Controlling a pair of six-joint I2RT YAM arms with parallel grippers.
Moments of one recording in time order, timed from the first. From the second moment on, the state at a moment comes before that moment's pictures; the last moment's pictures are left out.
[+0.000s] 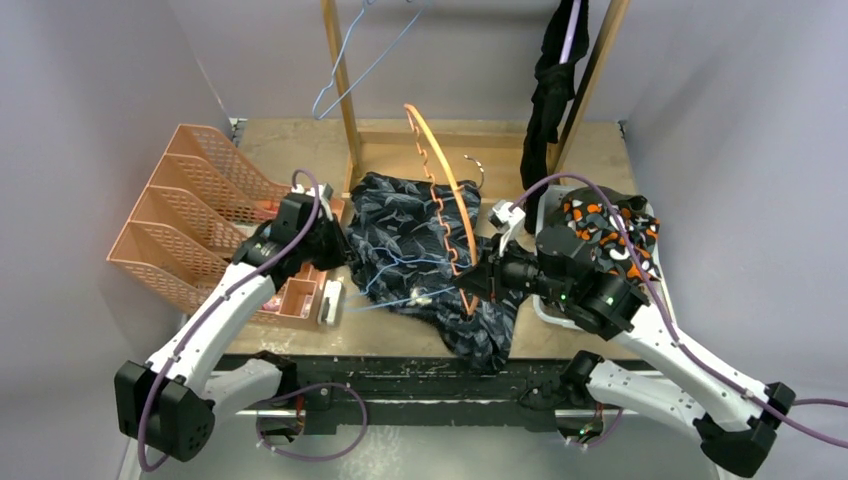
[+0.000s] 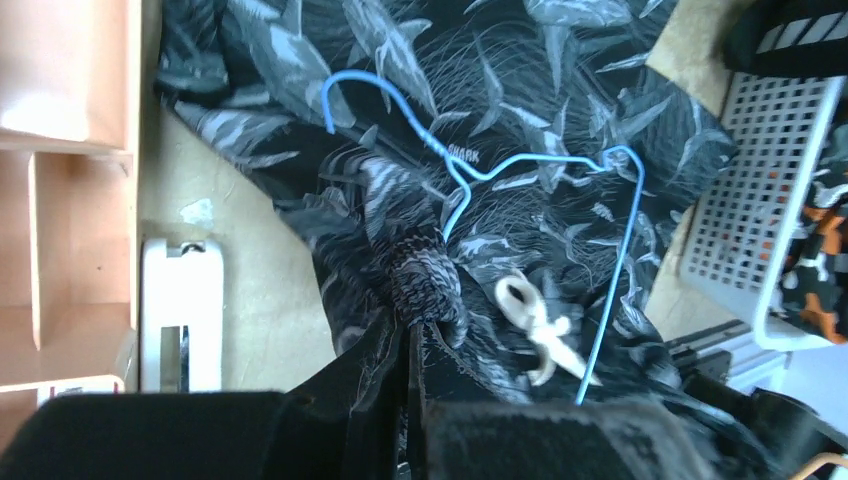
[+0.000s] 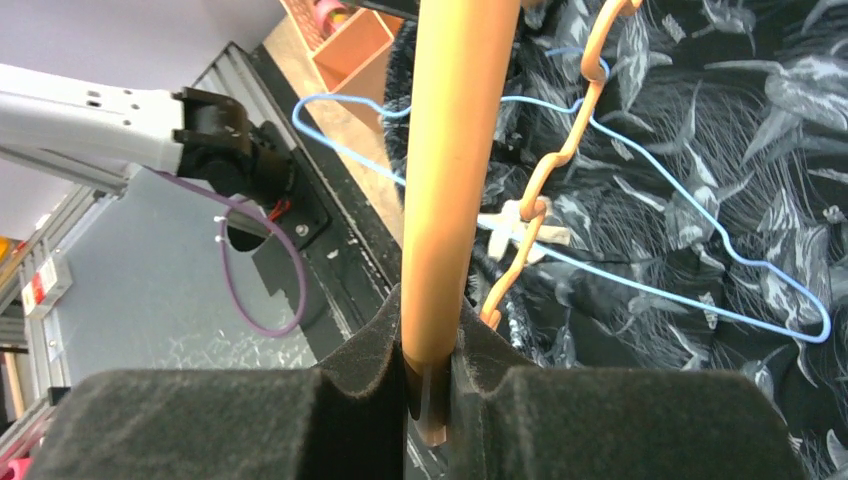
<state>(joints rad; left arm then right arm) -0.33 1.06 0.89 -0.63 0.17 -0.62 0.82 0.79 0.87 -0.43 -0.26 0.38</state>
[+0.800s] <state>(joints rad) -0.37 0.86 0.92 -0.77 0.00 -0.65 0.82 1.00 0.88 -0.43 -0.23 0.46</state>
